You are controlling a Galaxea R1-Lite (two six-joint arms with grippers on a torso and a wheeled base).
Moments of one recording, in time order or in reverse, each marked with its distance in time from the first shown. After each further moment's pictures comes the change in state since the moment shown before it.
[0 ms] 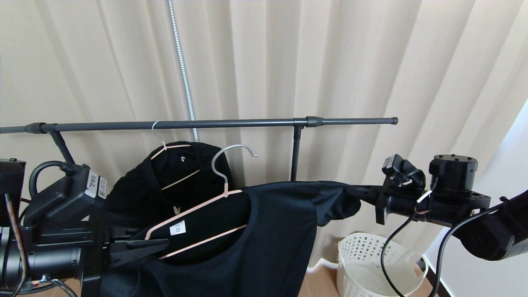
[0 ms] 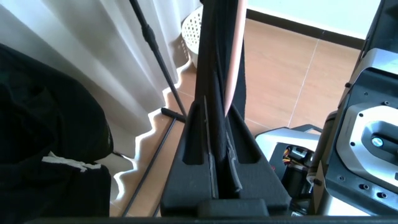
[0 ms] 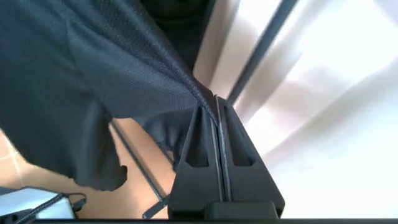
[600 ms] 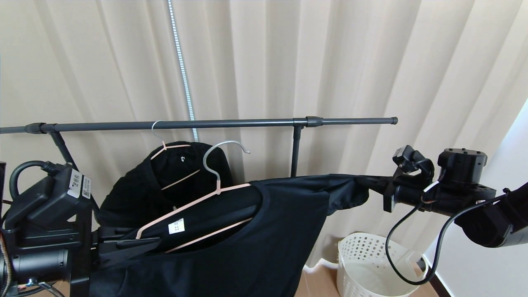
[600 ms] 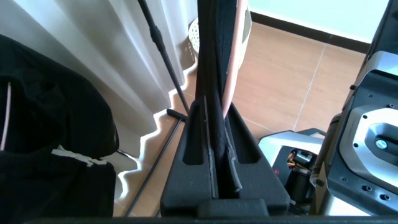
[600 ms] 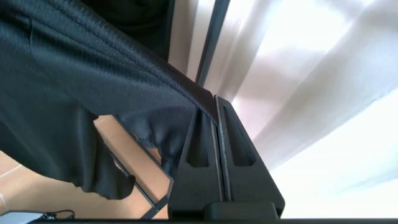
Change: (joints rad) left arm 0.039 -0.042 0.011 0.002 -0.002 -0.001; right arm -0.086 0.038 -0.070 0.006 0.001 0.040
